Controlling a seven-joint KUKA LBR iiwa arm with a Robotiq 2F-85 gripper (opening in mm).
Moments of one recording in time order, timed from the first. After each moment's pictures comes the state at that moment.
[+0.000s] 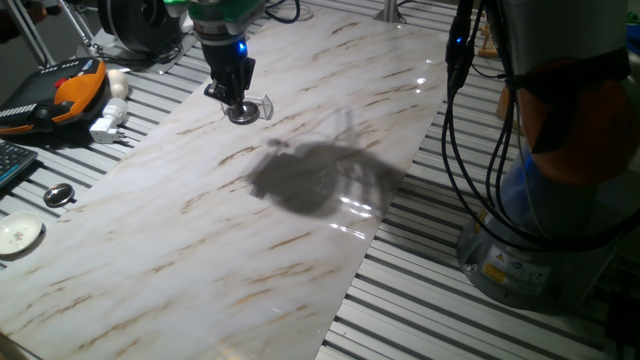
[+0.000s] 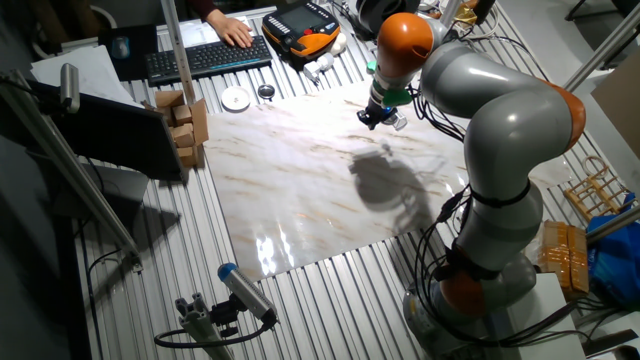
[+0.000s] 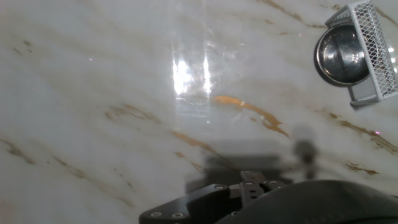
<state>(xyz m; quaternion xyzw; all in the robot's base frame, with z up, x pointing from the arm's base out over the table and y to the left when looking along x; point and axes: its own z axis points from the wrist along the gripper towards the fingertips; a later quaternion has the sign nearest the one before) 0.564 0.021 0.181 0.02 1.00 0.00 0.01</state>
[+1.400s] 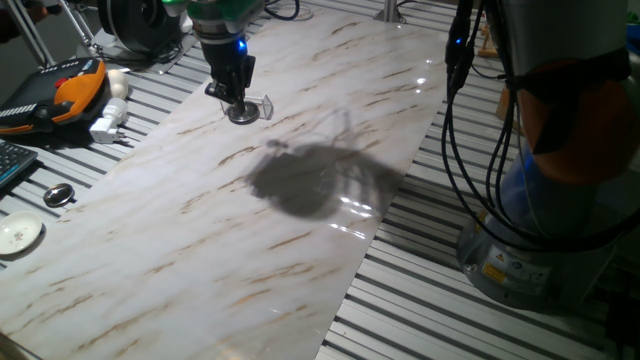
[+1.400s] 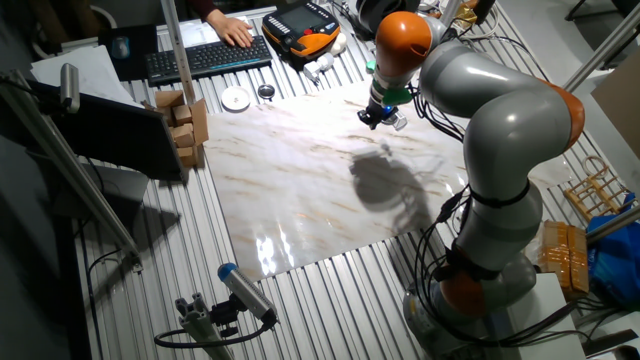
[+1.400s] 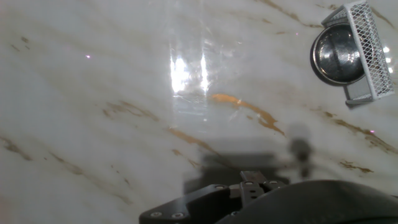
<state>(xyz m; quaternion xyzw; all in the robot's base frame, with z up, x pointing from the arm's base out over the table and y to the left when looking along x) 0.563 0.019 0.183 0.01 1.00 -0.01 0.01</state>
